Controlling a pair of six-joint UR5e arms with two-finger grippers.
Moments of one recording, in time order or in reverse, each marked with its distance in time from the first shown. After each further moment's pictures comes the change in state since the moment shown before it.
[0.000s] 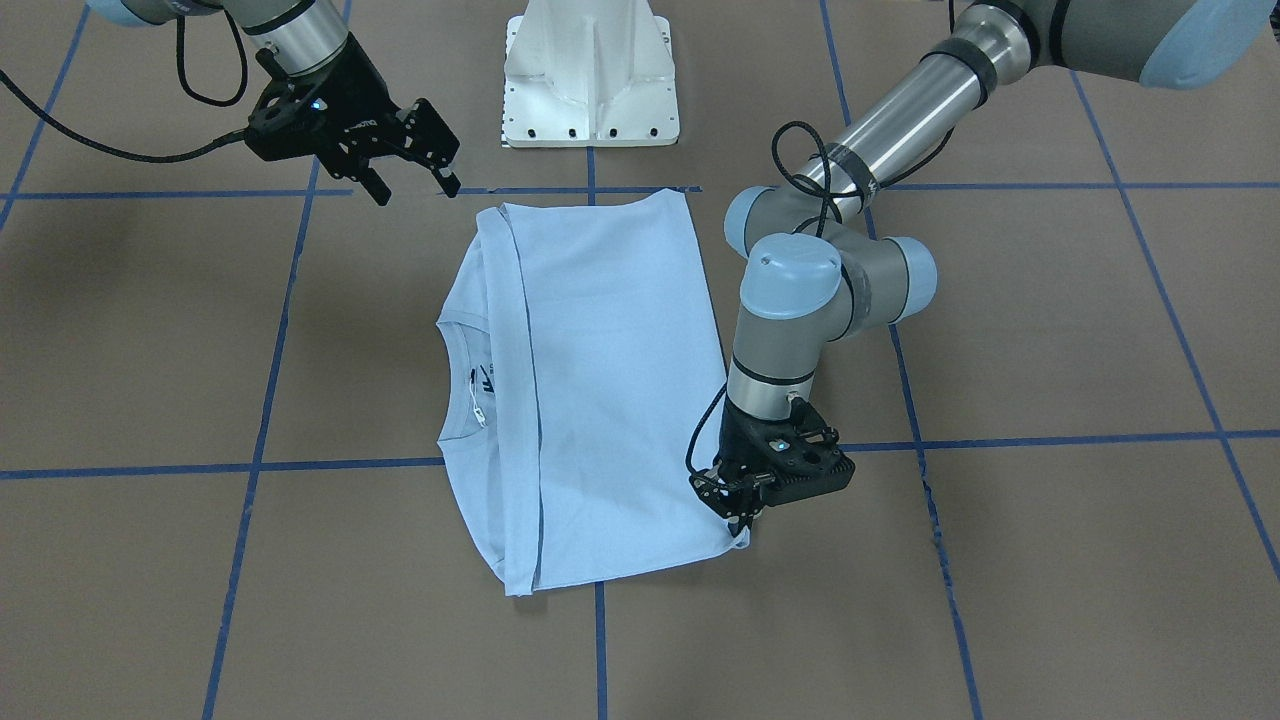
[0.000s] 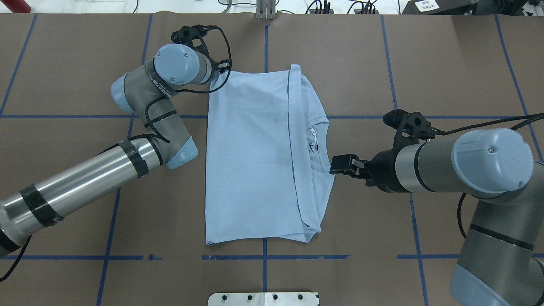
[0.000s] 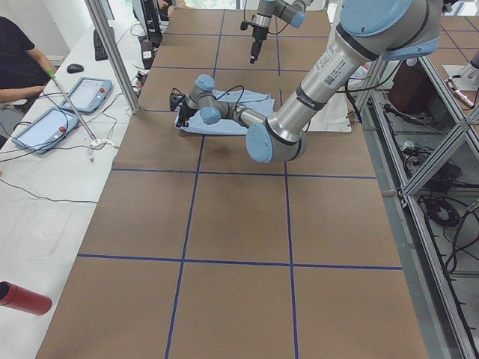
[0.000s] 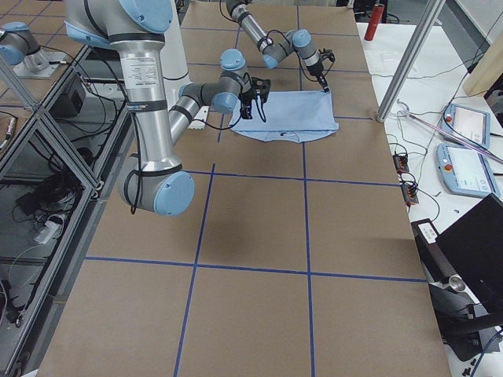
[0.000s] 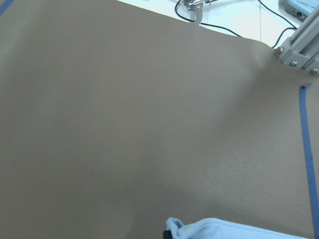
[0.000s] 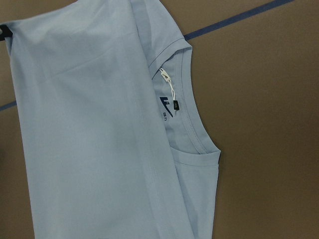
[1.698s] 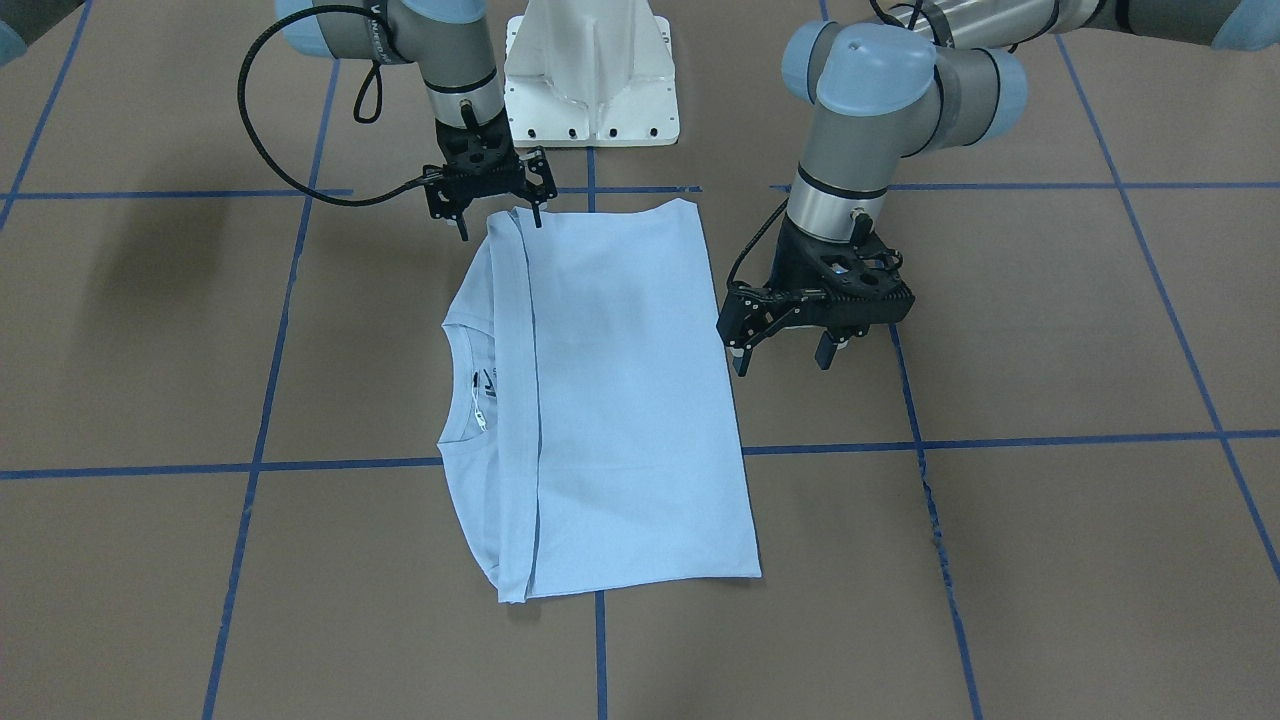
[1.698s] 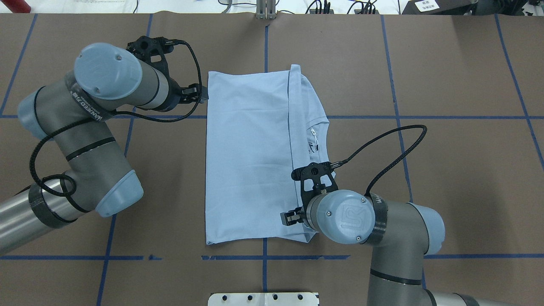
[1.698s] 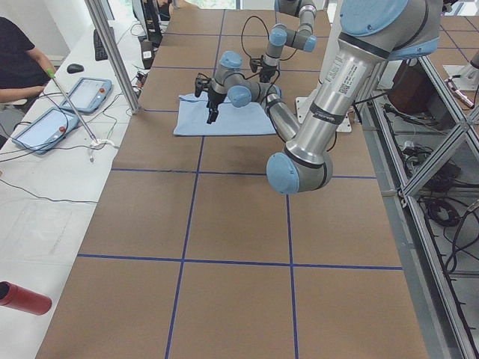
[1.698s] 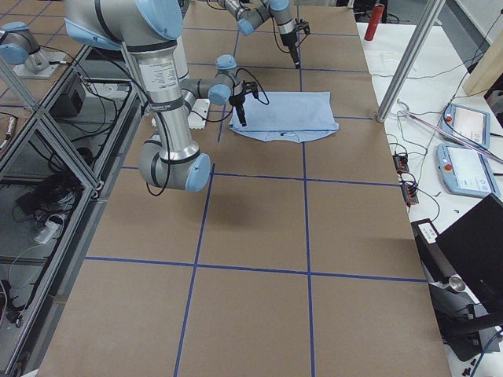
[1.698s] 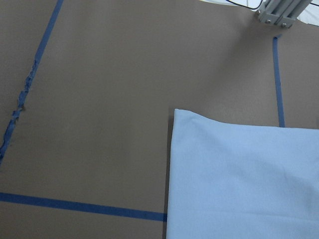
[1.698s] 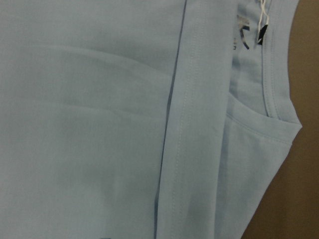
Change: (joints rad) left arm 0.018 0.311 -0.728 0.508 -0.162 0.097; right arm -0.256 0.256 -0.266 -0.254 -0.255 -0.400
